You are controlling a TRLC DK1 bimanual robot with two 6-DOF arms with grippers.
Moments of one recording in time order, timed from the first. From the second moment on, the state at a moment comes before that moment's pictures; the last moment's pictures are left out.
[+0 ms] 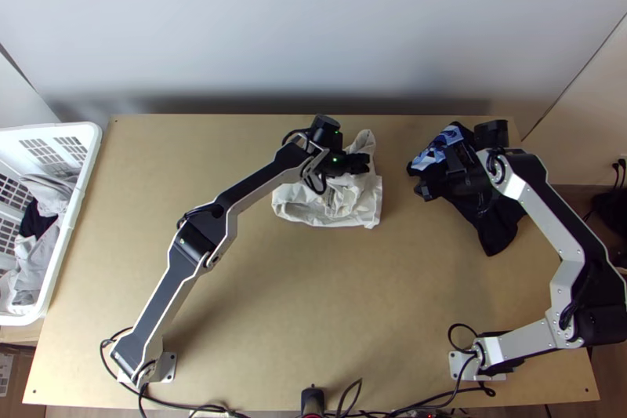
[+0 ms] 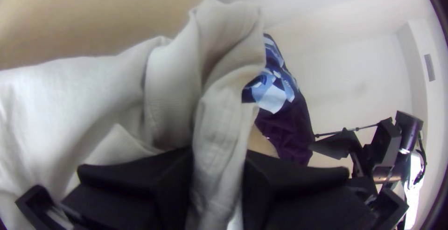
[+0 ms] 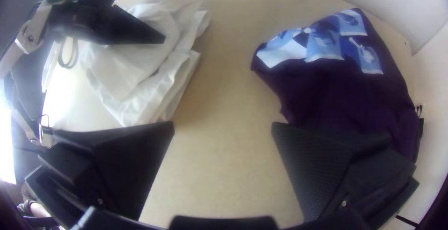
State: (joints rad) left arm -0.66 2.48 2.23 -0.38 0.48 -0.76; right arm 0.07 1.60 1.25 -0.74 -0.33 -0.22
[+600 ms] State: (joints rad) left arm -0.63 2.36 2.24 -0.46 0.50 -0.76; right arm 0.08 1.60 1.23 -0.72 -0.33 -0.21
